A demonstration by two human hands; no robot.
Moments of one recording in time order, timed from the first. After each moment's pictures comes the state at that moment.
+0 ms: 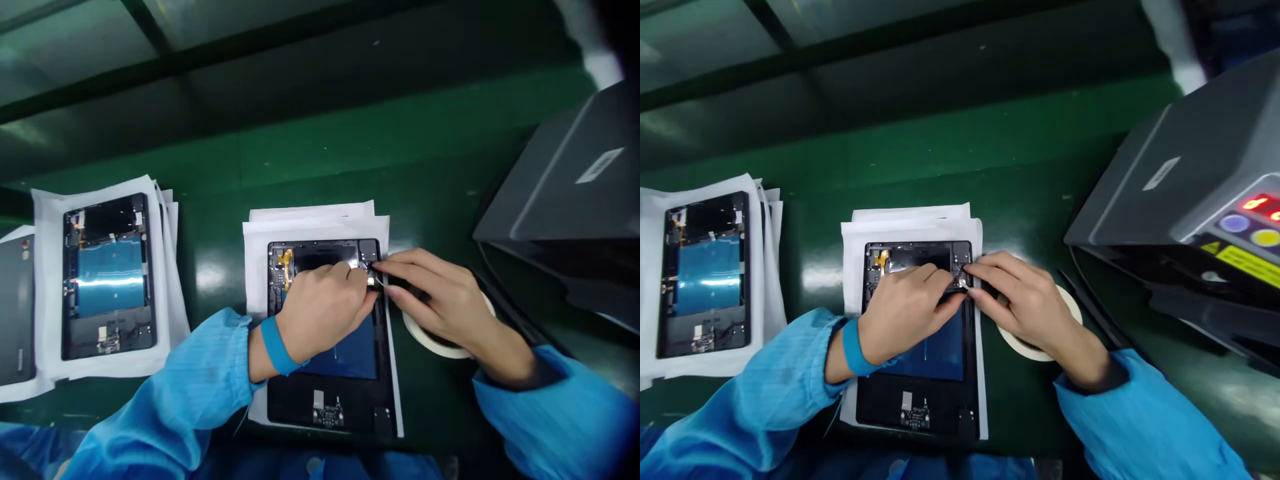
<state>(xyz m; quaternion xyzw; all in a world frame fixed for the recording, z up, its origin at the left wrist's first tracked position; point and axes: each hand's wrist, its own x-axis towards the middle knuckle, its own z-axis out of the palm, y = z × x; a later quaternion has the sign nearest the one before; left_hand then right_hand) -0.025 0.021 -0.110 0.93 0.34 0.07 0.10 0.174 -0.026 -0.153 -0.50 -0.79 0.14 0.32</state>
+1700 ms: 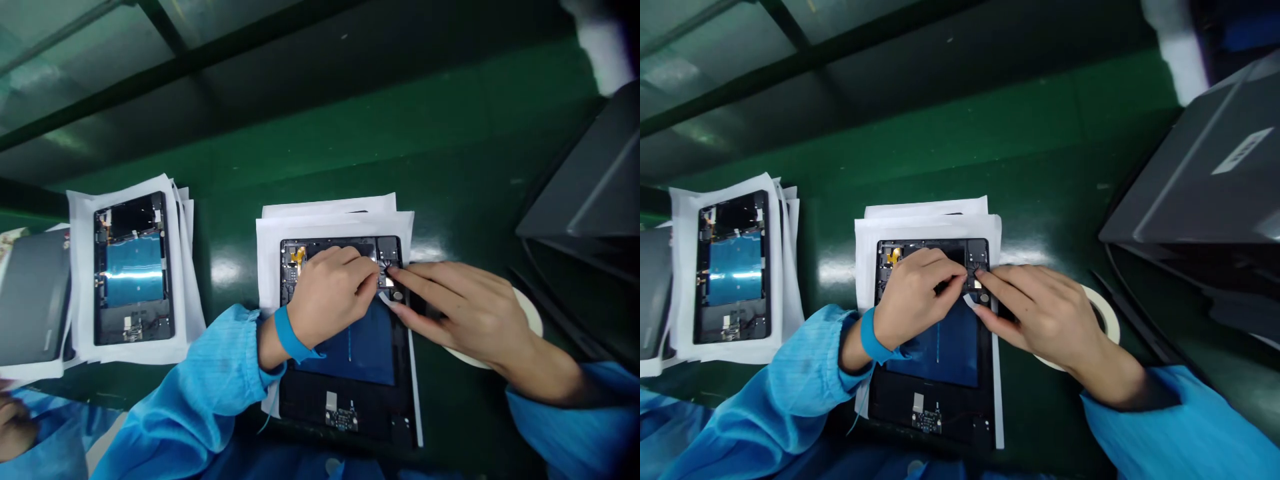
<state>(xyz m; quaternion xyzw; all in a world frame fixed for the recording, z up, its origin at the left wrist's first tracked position) -0.030 0.031 -0.126 0.88 0.38 0.15 0.24 0.168 -0.034 -0.156 -0.46 -0.83 0.02 0.30</state>
